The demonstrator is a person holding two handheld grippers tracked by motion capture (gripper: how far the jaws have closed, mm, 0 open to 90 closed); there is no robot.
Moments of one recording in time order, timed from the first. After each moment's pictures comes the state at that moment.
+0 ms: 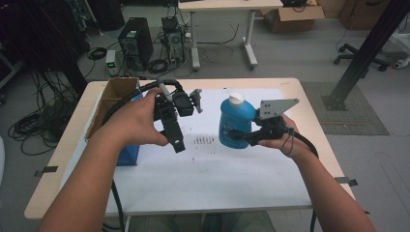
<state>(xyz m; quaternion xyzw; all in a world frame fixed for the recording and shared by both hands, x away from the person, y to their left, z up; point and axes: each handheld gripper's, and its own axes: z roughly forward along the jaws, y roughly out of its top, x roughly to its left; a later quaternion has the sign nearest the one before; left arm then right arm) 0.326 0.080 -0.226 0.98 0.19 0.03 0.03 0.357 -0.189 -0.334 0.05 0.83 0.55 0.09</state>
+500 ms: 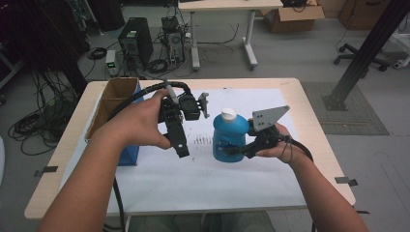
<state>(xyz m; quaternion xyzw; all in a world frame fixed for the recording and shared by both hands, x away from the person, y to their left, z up) 0.317 0.067 -0.222 0.99 0.14 0.01 0.04 0.345 -0.174 -0.350 -0.01 0.84 0.55 0.02</state>
